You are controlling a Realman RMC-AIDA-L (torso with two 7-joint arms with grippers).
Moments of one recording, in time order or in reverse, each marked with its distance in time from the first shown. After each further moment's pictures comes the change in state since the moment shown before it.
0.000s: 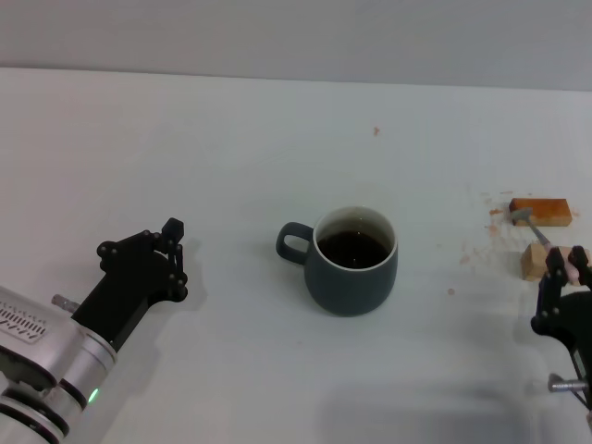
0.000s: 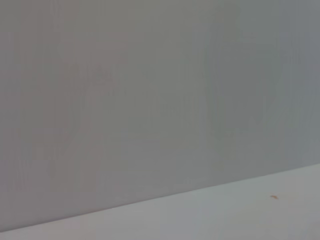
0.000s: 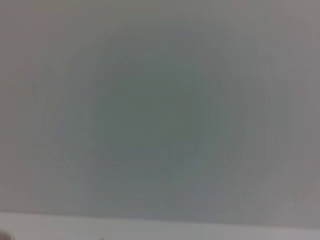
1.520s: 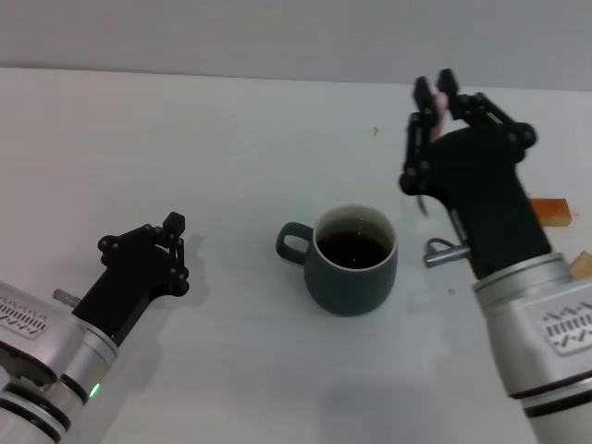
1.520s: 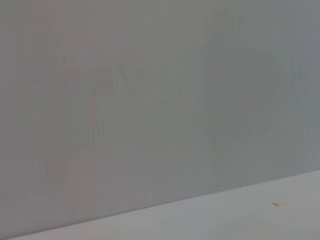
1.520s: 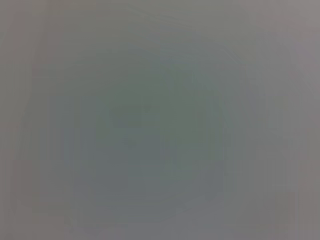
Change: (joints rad) left arm -0.009 -0.001 -0.005 0.000 0.000 0.007 0.000; right arm 0.219 -0.076 0.065 0.478 -0.130 0.044 -0.416
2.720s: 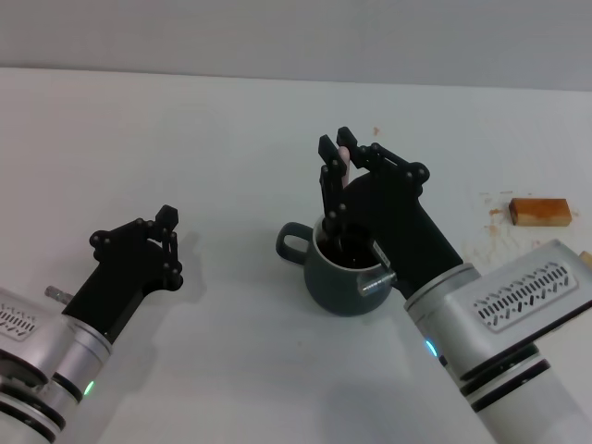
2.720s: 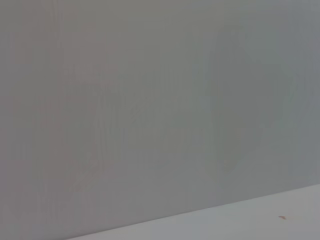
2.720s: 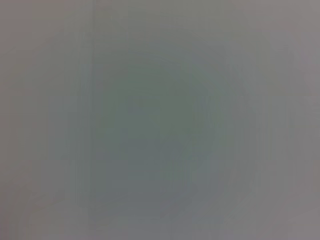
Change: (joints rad) left arm 0.006 0.003 -0.003 0.000 -0.007 0.035 0.000; right arm 0.074 0.095 0.046 -0.278 -0.131 0.204 0.367
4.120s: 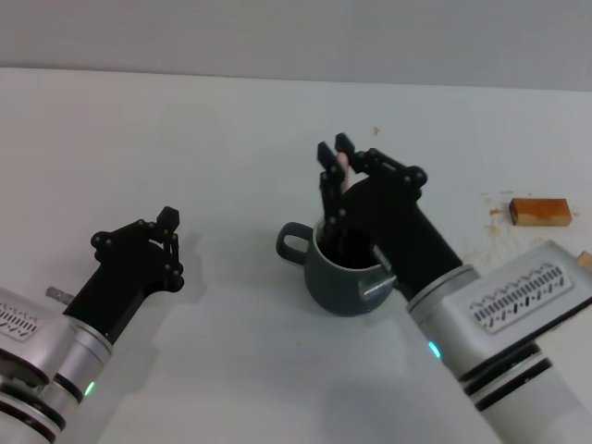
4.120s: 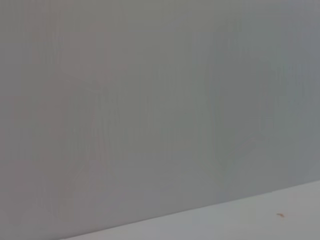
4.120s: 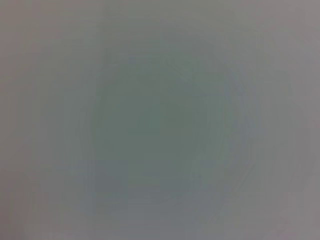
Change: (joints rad) left arm -0.002 -0.002 0.000 0.007 0.006 -0.002 0.000; right arm -0.023 -0.003 0.044 -0.007 -0.064 0.046 -0.001
